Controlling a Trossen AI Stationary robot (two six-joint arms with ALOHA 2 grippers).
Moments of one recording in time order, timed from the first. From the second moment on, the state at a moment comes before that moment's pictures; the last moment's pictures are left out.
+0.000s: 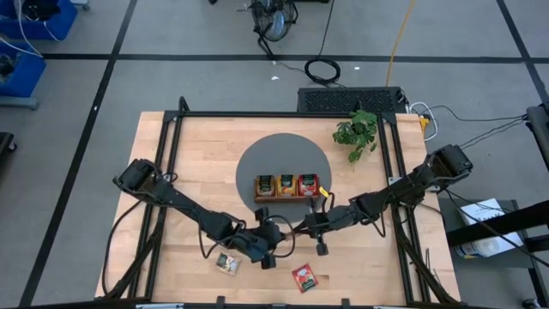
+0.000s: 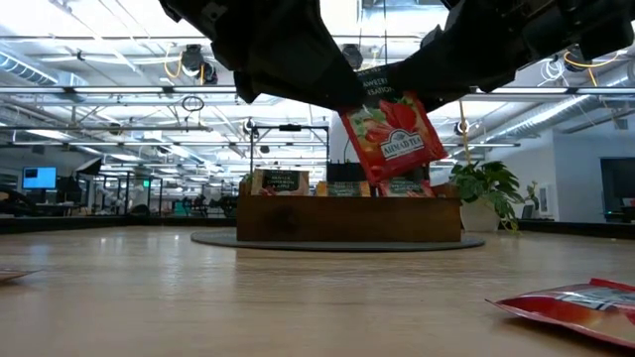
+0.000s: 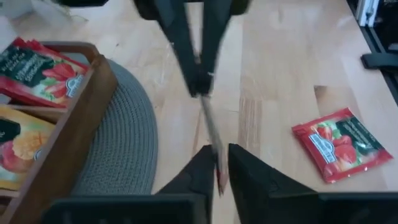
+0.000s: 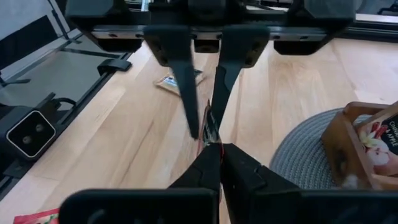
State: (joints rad) left arm -0.49 1.89 1.20 0.00 -0.48 -0.38; right arm 0.41 1.55 0.67 0.49 0.18 0.09
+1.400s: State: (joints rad) left arm -0.59 1.88 1.20 -0.13 -0.53 -0.49; right arm 0.10 1.33 0.16 0.95 0.33 0.10
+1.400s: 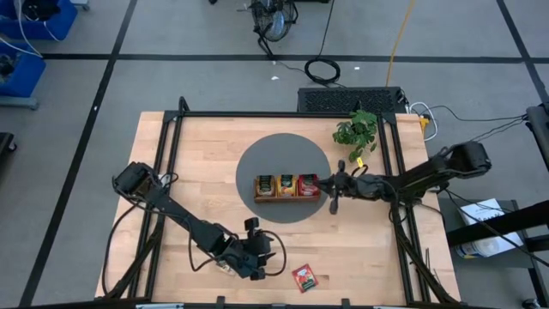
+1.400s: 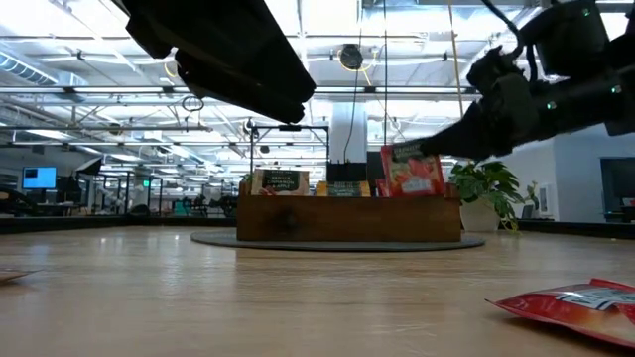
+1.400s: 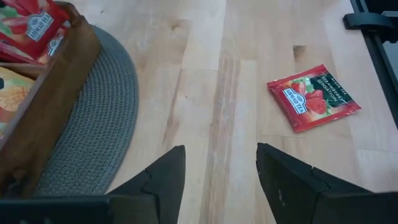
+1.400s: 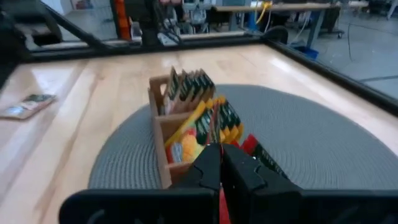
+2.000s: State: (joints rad) left arm -0.59 1.88 1.20 -0.14 -0.53 -0.50; right arm 0.10 1.52 0.16 1.05 0.34 0.13
